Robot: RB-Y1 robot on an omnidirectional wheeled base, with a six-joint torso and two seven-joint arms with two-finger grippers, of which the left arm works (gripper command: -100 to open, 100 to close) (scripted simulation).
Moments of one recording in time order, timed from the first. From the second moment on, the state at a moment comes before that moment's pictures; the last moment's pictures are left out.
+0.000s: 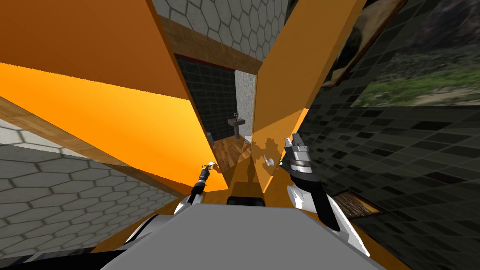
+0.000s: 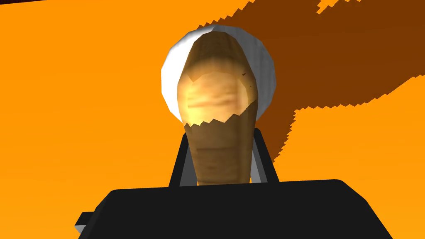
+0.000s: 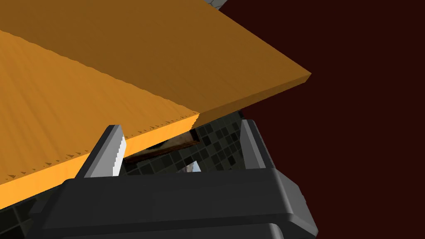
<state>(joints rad) -0.14 0.36 0.03 -0.39 0.09 -1.00 0.30</state>
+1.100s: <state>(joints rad) -0.15 0.37 0.02 -0.36 0.08 -1.03 0.33</state>
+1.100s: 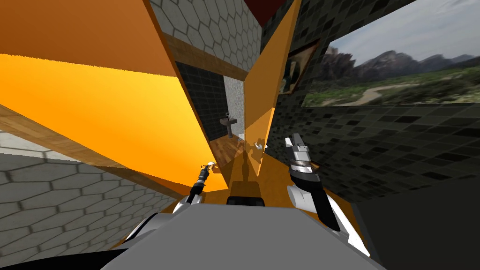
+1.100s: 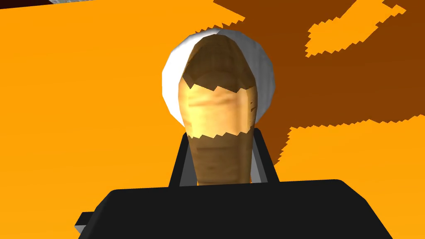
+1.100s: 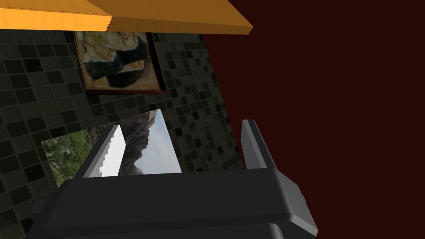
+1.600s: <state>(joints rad) -0.15 0.38 0.02 -0.37 0.05 -1.03 0.34</state>
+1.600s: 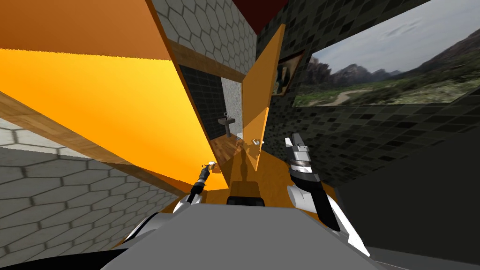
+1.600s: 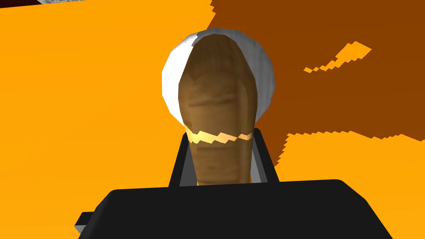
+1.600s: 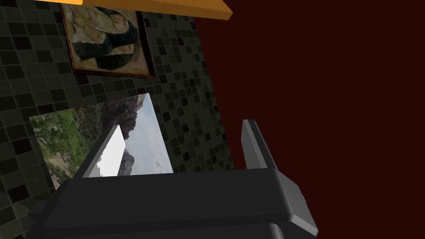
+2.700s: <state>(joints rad) -0.11 0.37 0.00 -0.42 -0.03 -1.05 0.38</state>
